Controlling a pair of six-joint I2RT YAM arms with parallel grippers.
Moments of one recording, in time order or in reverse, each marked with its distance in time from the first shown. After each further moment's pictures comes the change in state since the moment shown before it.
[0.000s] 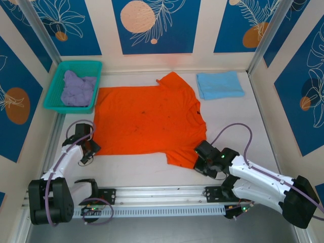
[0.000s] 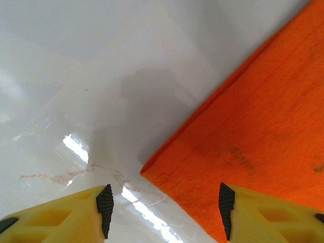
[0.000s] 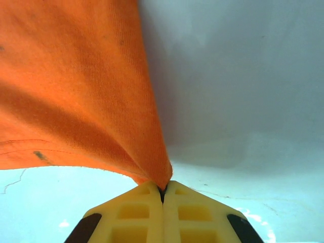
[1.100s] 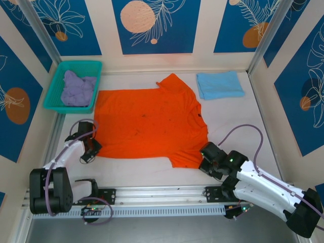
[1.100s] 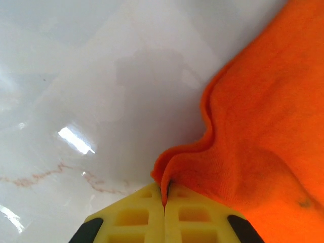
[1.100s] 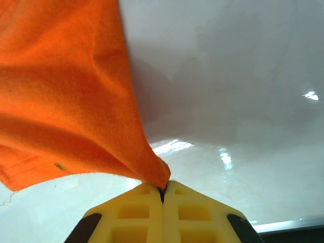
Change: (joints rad) left arm -0.043 0.074 0.020 0.023 0.047 -0.005; right arm -0.006 -0.155 0.013 -0.146 0.080 0.042
